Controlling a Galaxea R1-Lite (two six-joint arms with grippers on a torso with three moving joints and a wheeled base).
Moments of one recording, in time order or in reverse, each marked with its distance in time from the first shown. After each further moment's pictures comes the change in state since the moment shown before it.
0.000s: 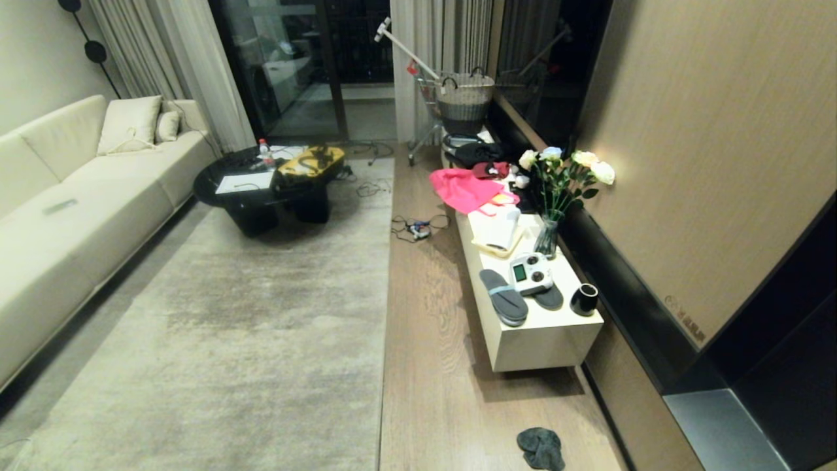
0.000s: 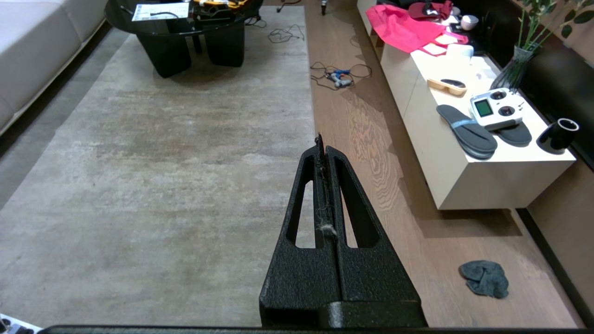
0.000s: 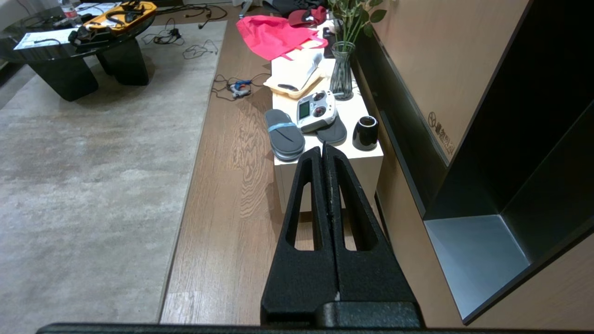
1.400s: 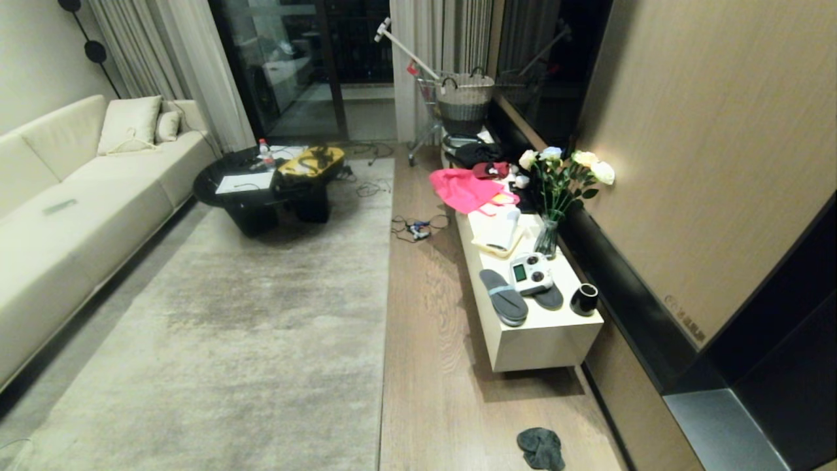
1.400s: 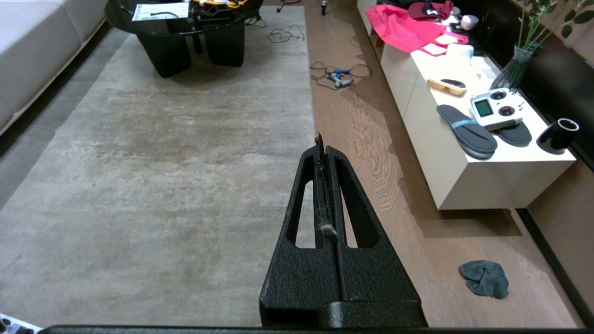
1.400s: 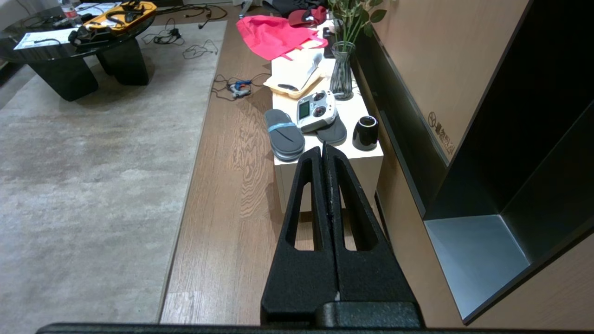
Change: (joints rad) left arm 0.000 0.000 0.000 0.000 0.000 0.000; right arm 0.000 0.000 0.000 0.000 0.000 0.000
